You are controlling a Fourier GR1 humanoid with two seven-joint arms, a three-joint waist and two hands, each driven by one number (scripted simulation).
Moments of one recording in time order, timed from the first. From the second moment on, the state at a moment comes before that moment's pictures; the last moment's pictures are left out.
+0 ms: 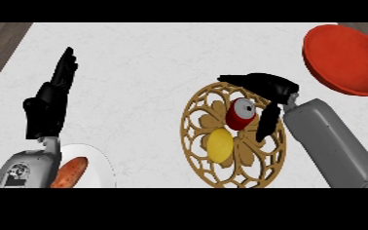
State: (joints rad) left arm -0.20 0.25 0.00 -1.60 -0.14 0.16 0.16; right arm -0.60 -0.38 0.35 -1.19 0.45 0.63 -0.02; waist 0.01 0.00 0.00
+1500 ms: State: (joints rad) left arm -0.20 0.20 0.05 -1.61 -0.18 0.12 0.16; right arm -0.45 -0.08 0.33 -1.25 0.81 0.32 0.13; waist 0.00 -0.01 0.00
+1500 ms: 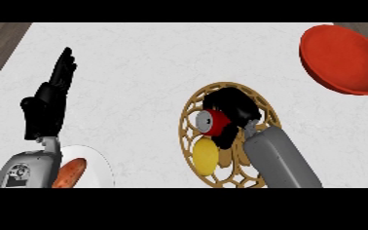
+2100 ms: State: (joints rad) left arm -0.21 0.21 0.07 -1.60 -0.17 0.10 0.17; right arm -0.35 -0.01 0.32 -1.68 0.78 0.02 0.50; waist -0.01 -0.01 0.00
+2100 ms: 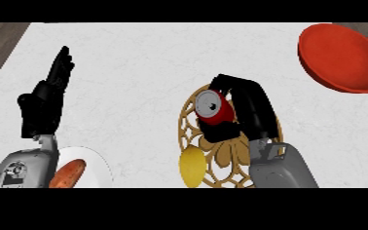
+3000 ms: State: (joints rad) left arm -0.21 0.20 0.07 -1.63 -0.19 0.10 0.17; right arm -0.47 -0.23 -0.18 -1.54 0.65 -0.10 0.37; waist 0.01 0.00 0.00
